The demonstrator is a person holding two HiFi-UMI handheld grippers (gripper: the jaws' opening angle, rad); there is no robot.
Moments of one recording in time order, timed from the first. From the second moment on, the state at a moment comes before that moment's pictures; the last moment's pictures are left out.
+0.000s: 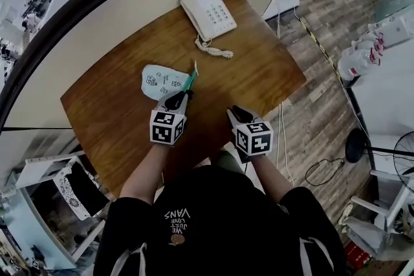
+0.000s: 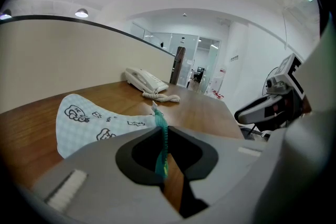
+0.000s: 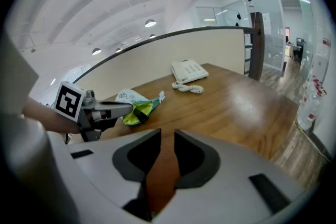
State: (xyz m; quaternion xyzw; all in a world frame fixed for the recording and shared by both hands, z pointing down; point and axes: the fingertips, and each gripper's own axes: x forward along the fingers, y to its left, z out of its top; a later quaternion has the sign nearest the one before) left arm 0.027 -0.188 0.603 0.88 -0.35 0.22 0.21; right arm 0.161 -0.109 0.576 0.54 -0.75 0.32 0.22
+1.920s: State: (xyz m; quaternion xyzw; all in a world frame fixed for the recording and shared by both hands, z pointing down) left arm -0.075 -0.097 0.495 0.92 -0.36 0.14 0.12; right arm 0.064 -0.065 0.496 0.56 -0.78 0.23 0.14
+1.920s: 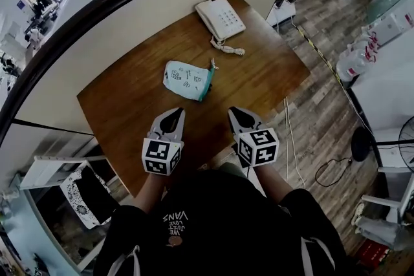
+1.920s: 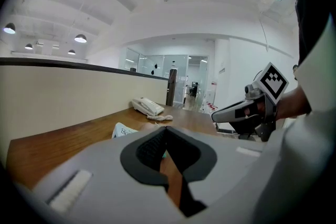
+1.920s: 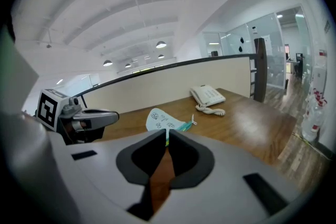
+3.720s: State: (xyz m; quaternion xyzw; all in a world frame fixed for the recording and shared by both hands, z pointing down) left arm -0.028 0.034 0.479 0.88 -0.45 0.12 0.12; right arm 0.119 0.039 0.479 0.50 -0.83 0.18 0.17
